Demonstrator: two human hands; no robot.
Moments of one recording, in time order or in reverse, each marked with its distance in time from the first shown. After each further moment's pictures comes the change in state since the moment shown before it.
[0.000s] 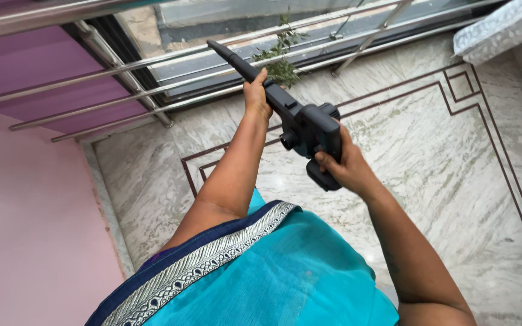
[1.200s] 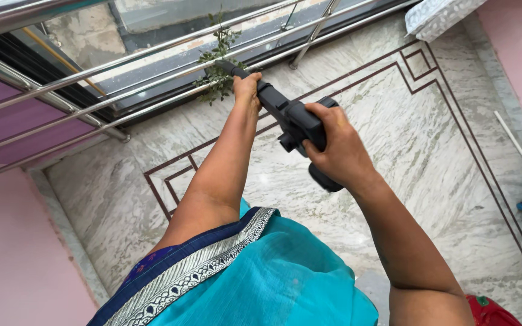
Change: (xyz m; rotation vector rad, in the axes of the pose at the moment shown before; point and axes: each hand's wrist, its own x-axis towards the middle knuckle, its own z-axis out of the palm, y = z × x) left_hand 0.028 -0.136 0.081 0.215 0.103 -0.130; right_hand -0.025 -0.046 -0.099 -0.556 0.241 -0.200
